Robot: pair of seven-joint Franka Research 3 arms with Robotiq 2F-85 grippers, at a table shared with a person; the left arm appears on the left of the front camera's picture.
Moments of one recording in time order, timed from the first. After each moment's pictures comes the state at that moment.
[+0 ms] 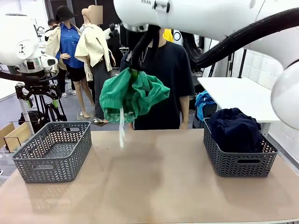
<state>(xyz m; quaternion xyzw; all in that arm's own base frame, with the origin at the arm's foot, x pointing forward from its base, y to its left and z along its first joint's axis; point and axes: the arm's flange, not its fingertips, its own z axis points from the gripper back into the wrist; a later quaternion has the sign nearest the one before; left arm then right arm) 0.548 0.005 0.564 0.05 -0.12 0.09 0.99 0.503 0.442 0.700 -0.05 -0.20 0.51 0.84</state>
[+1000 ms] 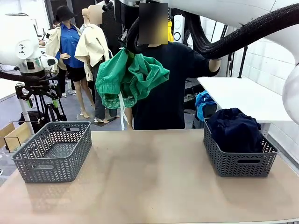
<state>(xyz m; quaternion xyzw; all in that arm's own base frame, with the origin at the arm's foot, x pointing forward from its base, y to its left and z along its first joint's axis) 0.548 0.005 0.564 0.05 -0.12 0.09 0.99 0.466 0.442 0.756 -0.06 -0.25 0.48 0.84</state>
